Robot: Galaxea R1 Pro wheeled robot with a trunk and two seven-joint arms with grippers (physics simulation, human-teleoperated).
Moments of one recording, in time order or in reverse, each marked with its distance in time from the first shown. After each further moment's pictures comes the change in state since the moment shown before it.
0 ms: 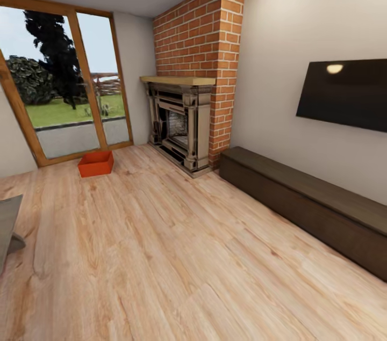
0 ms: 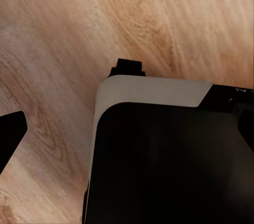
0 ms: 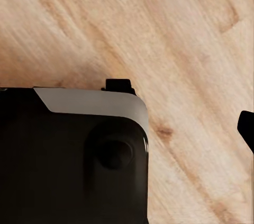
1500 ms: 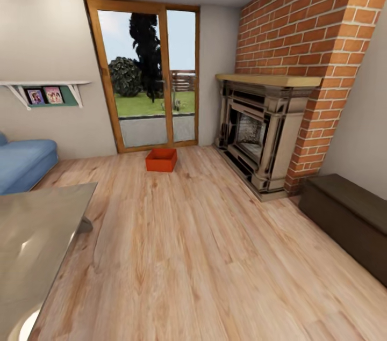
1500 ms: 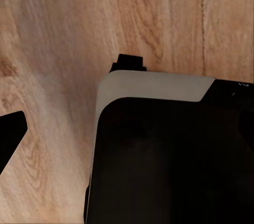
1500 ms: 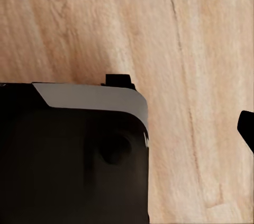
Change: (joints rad) left arm 0.001 0.000 -0.001 -0.001 -0.004 0.001 0.000; right arm 0.000 -0.001 -0.003 0.000 -0.004 -0.001 0.000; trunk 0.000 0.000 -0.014
